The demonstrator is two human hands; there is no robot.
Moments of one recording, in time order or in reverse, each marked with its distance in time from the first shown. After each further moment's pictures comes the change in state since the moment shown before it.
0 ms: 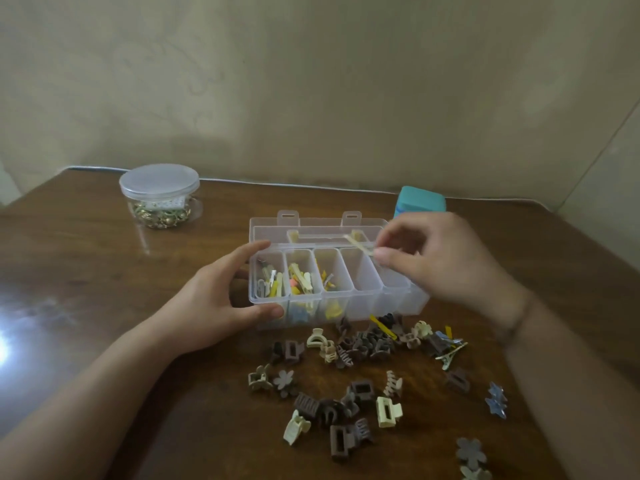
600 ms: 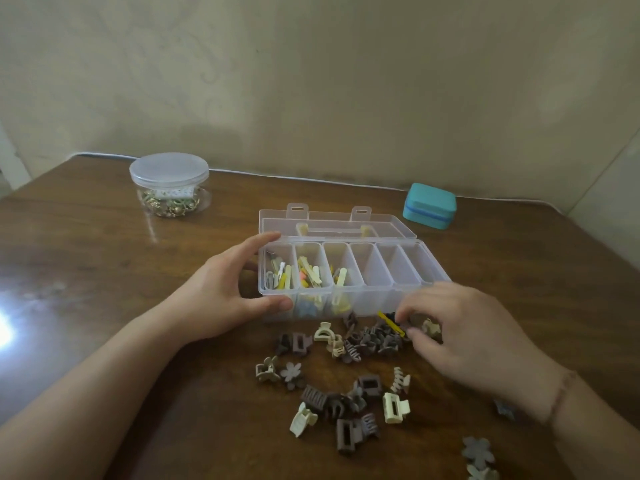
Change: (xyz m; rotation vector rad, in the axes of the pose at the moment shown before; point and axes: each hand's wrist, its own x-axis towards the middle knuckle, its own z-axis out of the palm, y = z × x) left_hand 0.000 0.002 0.000 0.011 -0.012 -0.022; right_hand -0.063 0.013 0.012 -0.437 -0.261 -0.073
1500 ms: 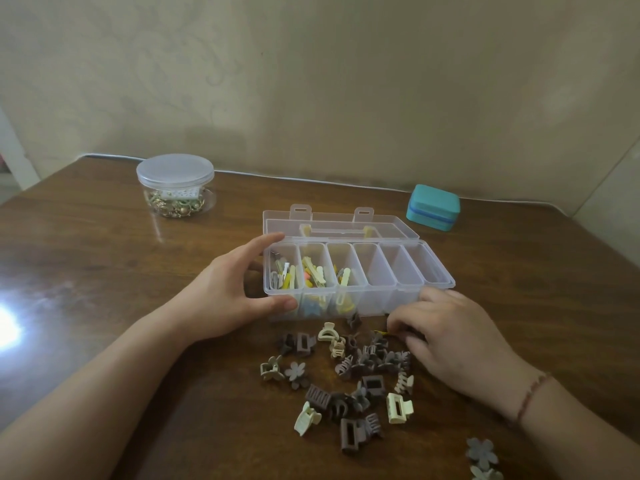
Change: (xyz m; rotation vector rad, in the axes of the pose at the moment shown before) left_hand 0.000 0.002 -0.002 0.011 -0.025 -0.019; right_hand 0.004 -0.004 0.021 -0.128 0.051 -0.054
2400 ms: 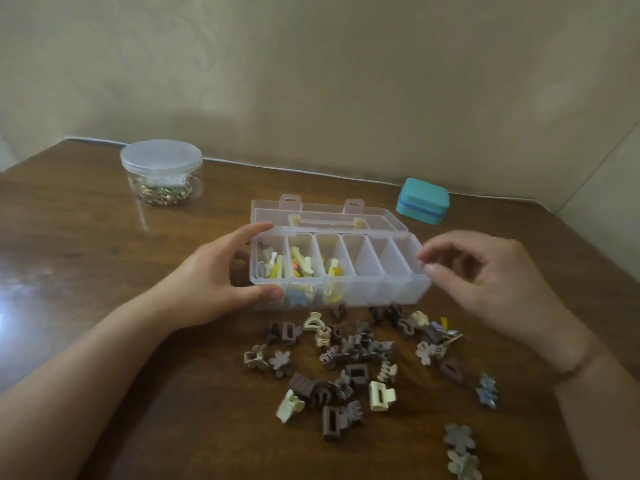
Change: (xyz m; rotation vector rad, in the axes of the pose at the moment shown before) left_hand 0.003 -0.006 0.000 0.025 0.000 0.033; right_hand 0.003 0.027 -0.052 0.426 0.197 0.094
